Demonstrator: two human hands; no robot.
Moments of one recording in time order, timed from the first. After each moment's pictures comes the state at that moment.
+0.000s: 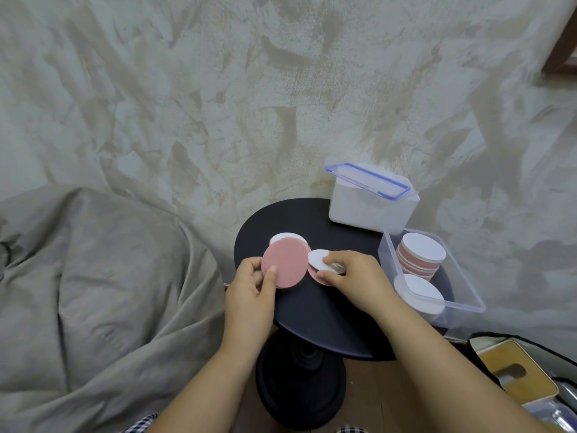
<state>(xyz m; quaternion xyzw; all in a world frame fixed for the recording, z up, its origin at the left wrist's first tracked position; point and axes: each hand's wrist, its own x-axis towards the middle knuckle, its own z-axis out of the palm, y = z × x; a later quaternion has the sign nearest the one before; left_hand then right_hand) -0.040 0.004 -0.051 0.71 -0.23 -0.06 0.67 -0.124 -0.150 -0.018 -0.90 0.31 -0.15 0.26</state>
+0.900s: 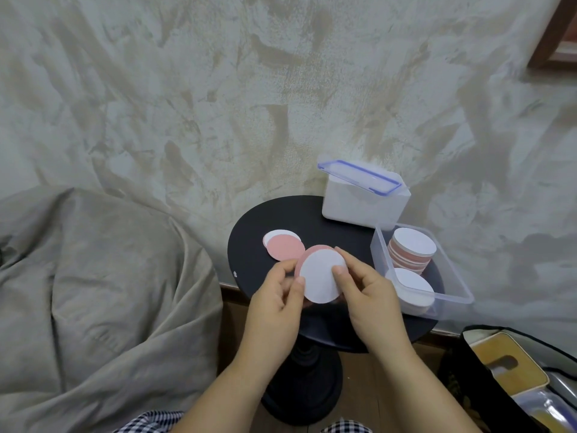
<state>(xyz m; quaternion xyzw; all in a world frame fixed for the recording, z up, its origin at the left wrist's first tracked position) -0.081 0.002 -0.039 0.62 -0.33 -0.16 0.69 -0.165 -0.109 -0.023 -0.76 0.26 -0.34 0.48</state>
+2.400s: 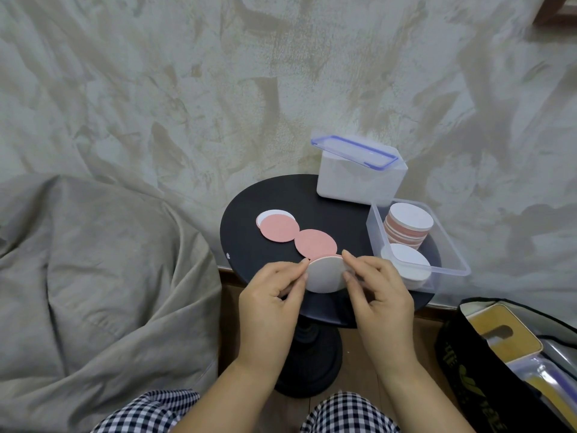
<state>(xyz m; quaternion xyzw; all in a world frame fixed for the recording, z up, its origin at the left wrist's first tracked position) -0.095 0.002 -0.055 0.68 -0.36 0.08 0.63 -0.191 -0.101 -0.057 -0.79 0.20 -0.51 0.28</state>
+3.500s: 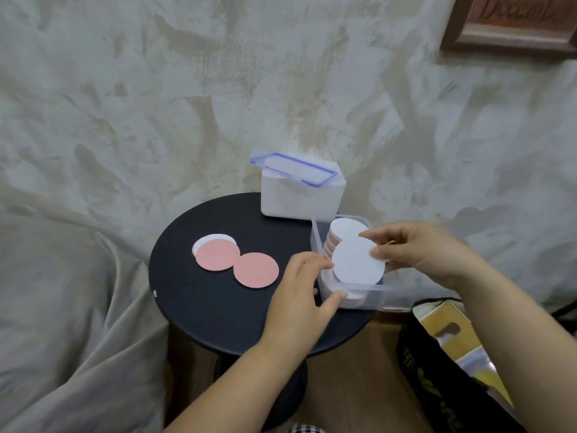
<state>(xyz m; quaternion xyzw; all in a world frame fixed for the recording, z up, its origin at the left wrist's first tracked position) -0.128 -0.095 -0.040 0.66 -0.52 -0.05 0.54 -0.255 -0.241 0.048 -0.78 0.36 -0.15 0.48</state>
